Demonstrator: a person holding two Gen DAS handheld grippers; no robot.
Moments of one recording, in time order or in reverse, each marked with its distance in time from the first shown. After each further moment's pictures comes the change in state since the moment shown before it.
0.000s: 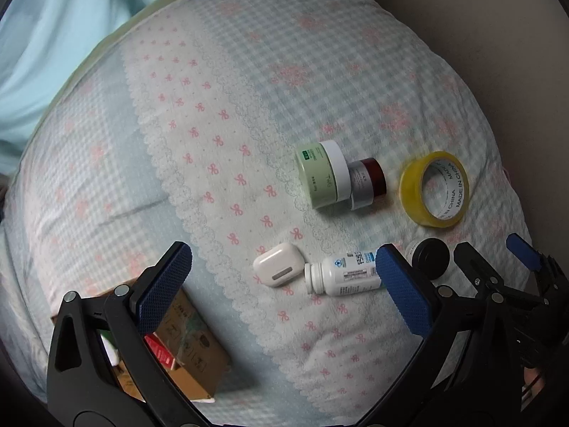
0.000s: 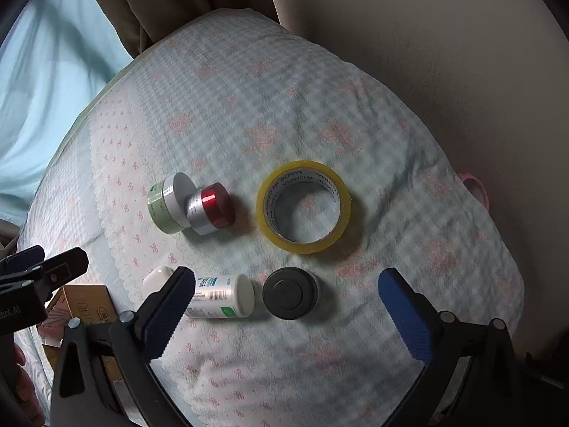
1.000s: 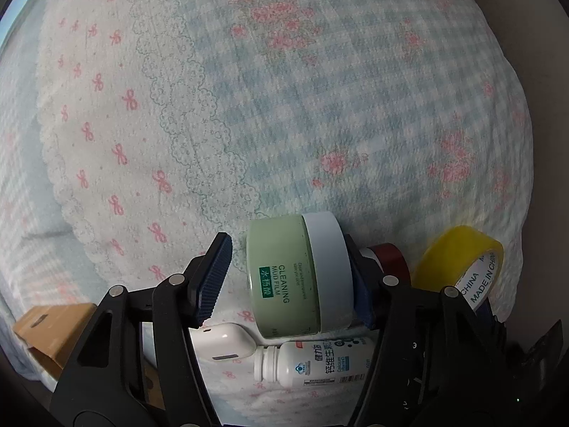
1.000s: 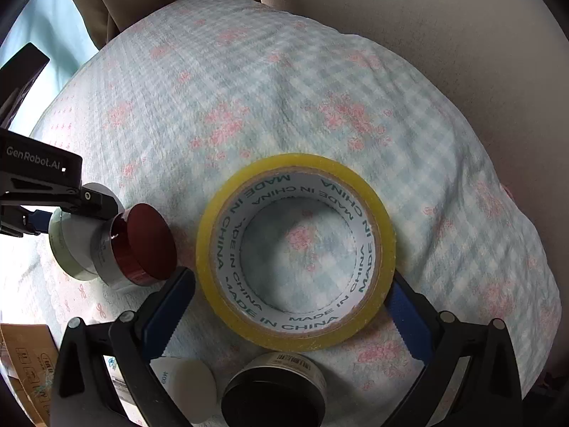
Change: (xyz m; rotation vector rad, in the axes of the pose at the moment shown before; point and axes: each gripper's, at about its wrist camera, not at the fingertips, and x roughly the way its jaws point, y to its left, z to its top) left arm 0.158 -0.006 0.101 -0.152 0.298 -0.127; right arm 0.107 -0.003 0.018 -0.006 -0.051 -0.097
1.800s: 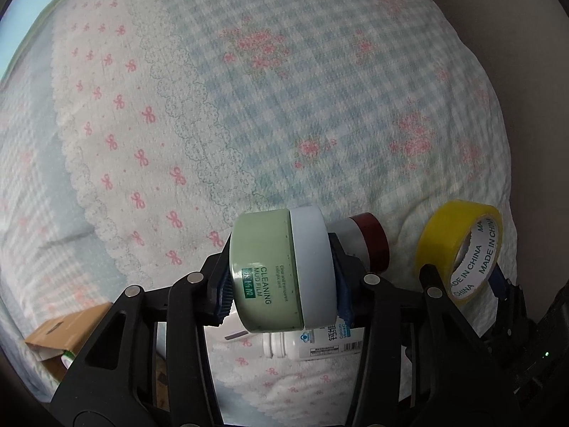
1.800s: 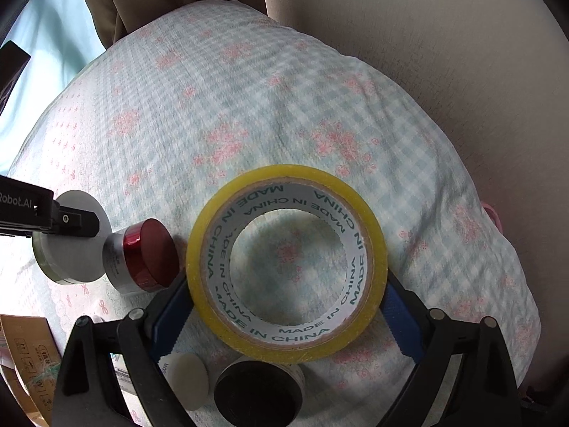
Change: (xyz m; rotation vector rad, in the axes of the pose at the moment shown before) left arm -0.050 -0.007 -0.047 0.092 -0.093 0.003; right arm -0.026 -0.004 0.005 -0.045 -0.028 -0.019
